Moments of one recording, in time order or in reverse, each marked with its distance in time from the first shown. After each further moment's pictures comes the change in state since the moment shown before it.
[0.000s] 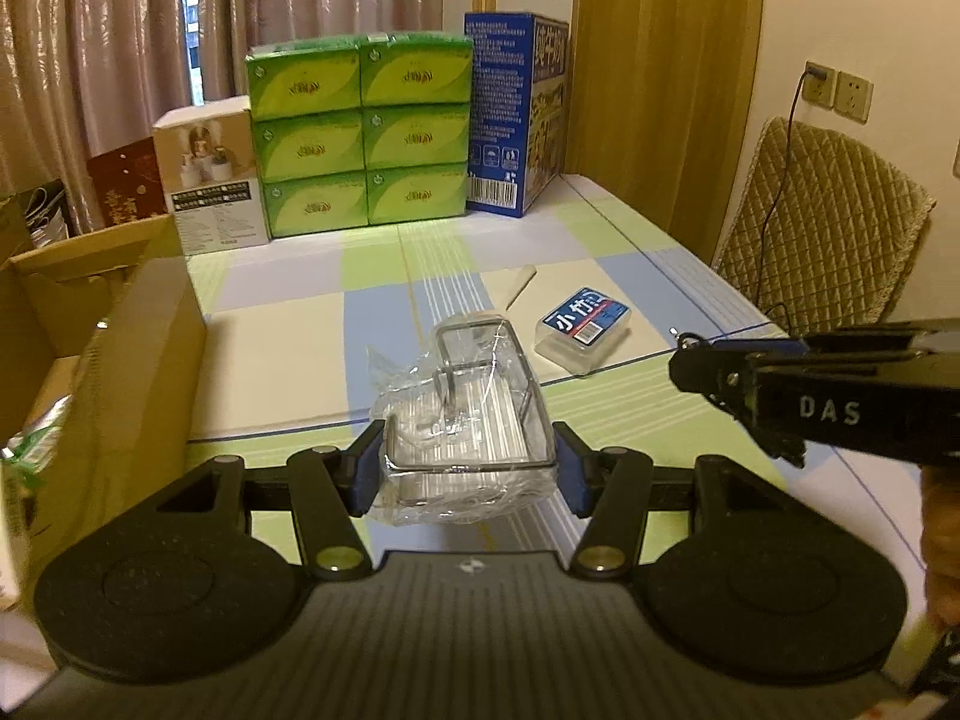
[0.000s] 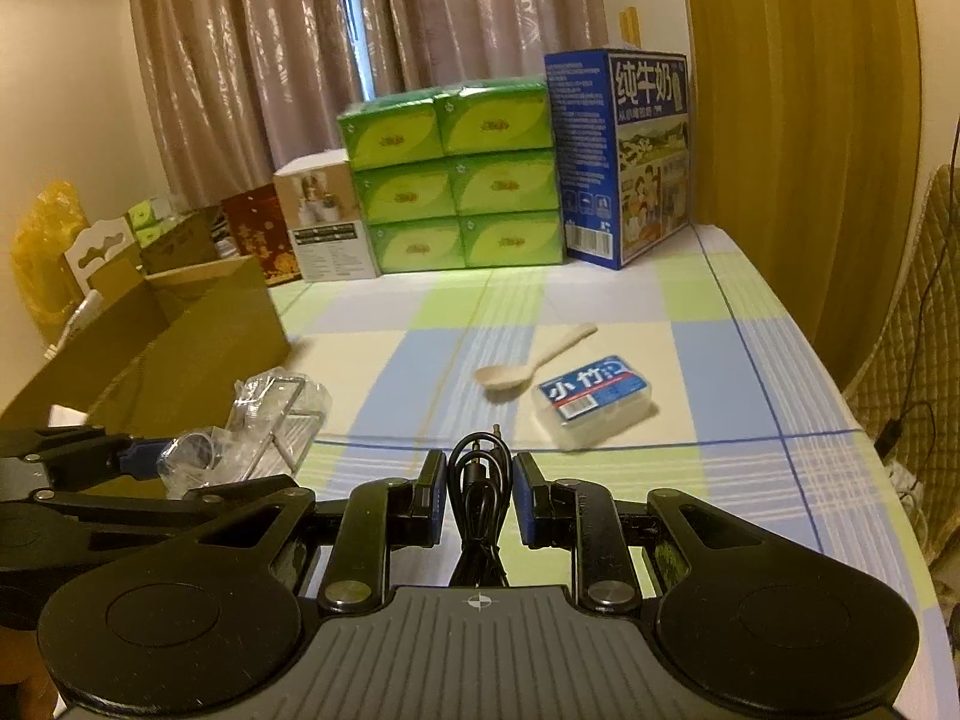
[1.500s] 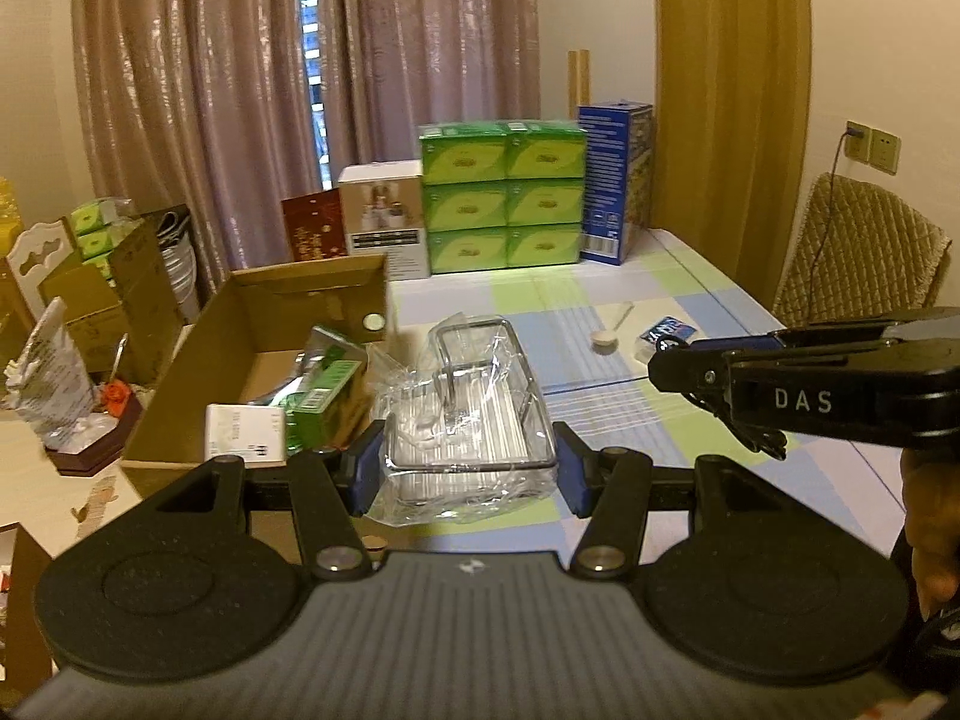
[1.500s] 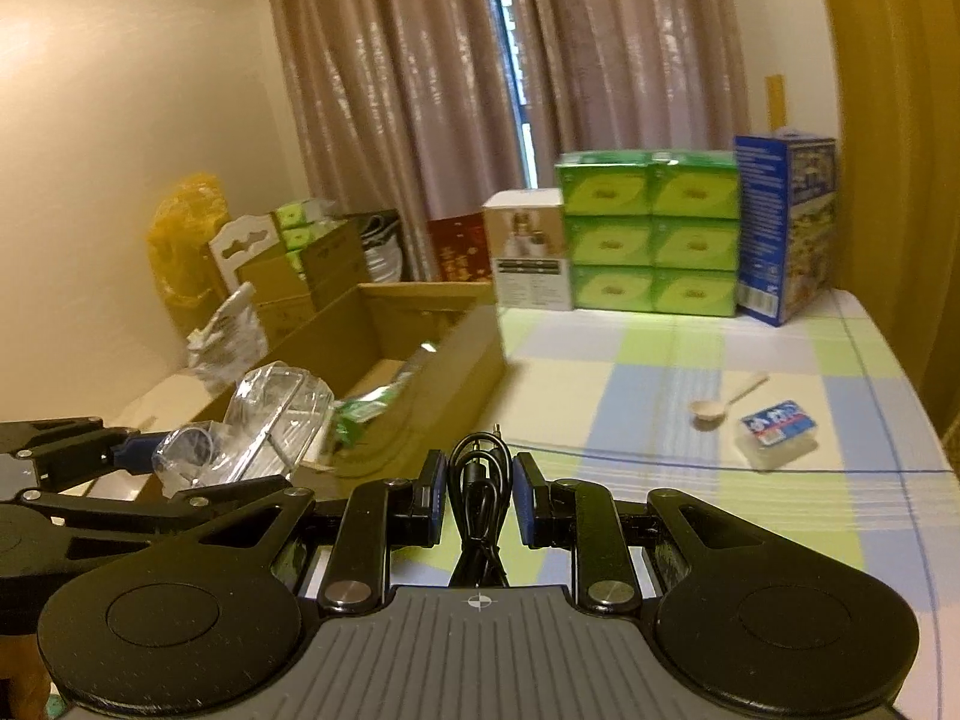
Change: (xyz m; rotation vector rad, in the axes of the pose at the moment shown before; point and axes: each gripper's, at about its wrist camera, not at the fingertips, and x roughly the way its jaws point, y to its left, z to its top) left arm -0.191 0.062 -0.036 -0.036 -0.083 0.179; right arm -0.073 0.145 -0.004 -0.109 -0.038 0.222
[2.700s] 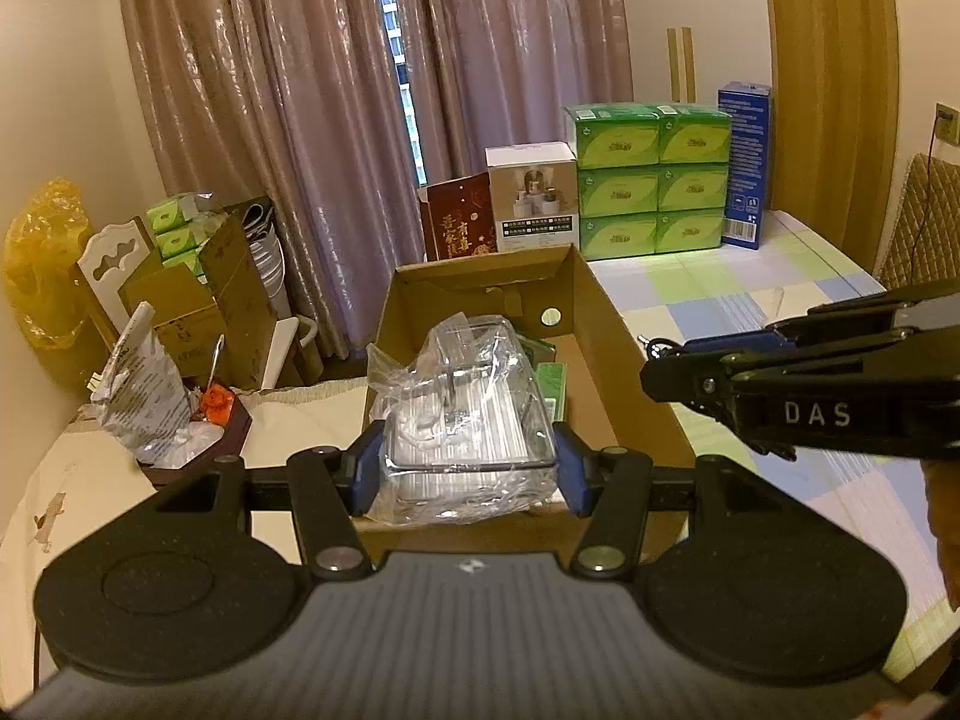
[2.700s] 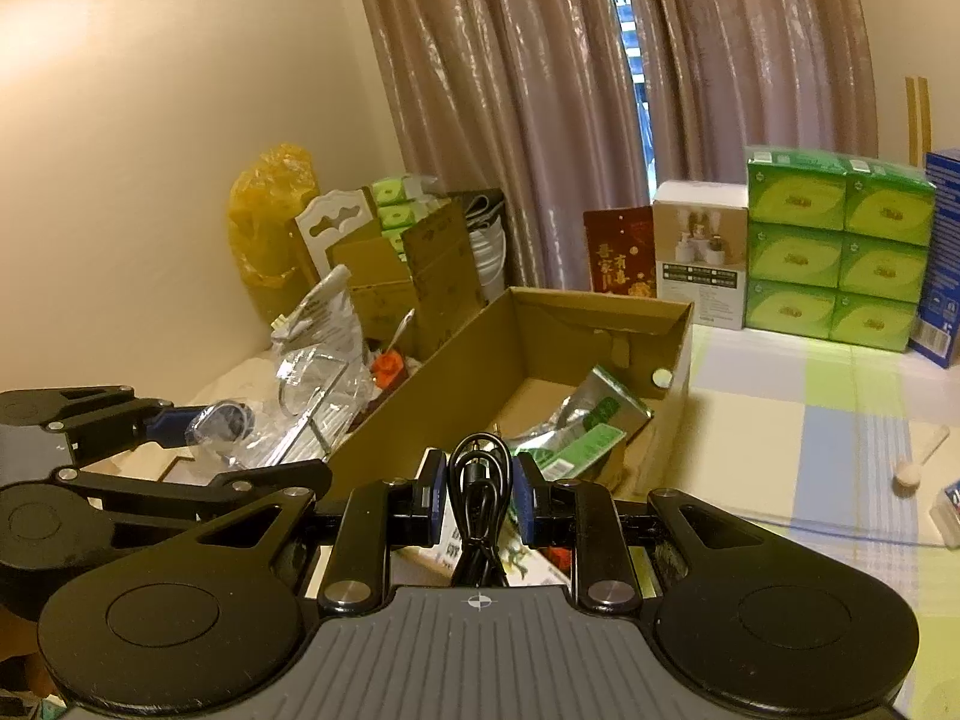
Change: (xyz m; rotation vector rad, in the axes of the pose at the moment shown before) left arm 0.031 0.152 0.022 0.031 0.047 0.130; right arm 0.129 0.101 0.047 -0.038 0.052 0.146
